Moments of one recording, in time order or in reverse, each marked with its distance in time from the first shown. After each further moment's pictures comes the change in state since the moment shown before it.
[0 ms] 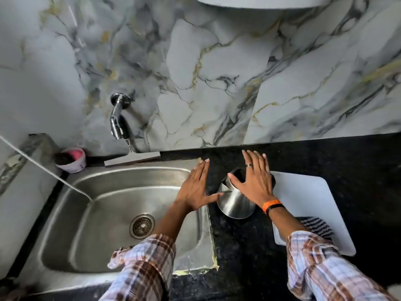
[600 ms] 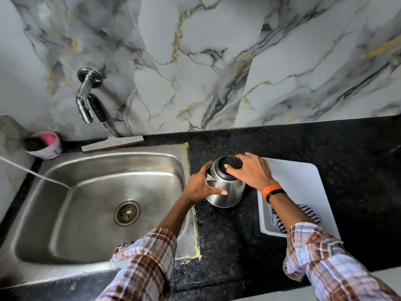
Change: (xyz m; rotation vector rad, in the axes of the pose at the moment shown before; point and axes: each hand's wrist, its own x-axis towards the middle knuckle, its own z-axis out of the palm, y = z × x) left_hand 0.032 0.033 0.070 -0.631 -0.168 -0.276; right_hand 0.012 0.042 -0.009 0.169 -0.354 0.181
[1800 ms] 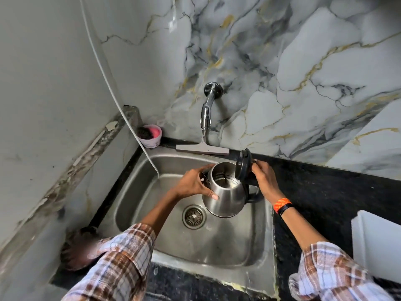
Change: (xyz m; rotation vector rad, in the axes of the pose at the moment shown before) left_hand -0.113 -0.126 -0.264 -0.117 0.143 0.014; right_hand 0.017 -0.266 0.059 0.726 -0.071 -0.208
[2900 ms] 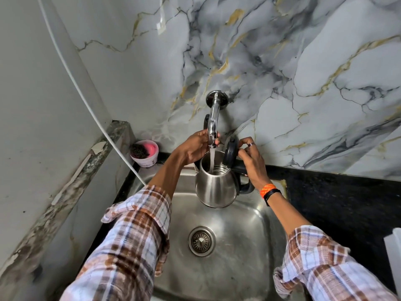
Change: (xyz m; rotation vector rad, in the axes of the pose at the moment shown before) left_hand 0.165 0.016 -0.105 -0.749 -0.045 -0.128; right_hand 0.115 -0.017 0.072 0.125 0.088 -0.006
